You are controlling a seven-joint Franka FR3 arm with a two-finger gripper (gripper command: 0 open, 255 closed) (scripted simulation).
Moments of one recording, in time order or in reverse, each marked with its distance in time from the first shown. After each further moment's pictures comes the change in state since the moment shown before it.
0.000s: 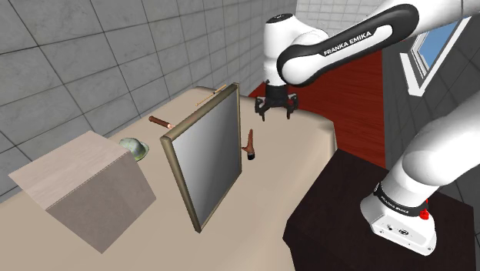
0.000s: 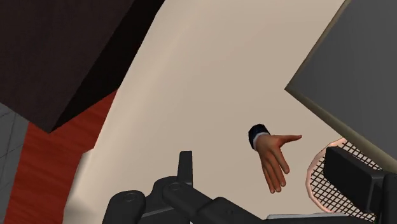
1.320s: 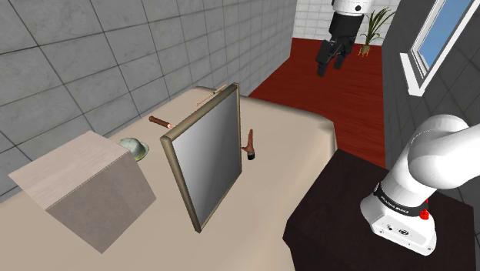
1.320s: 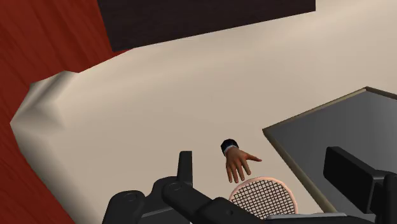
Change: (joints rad) arm 0.146 -0.479 -0.416 0.049 0.003 -0.452 -0.945
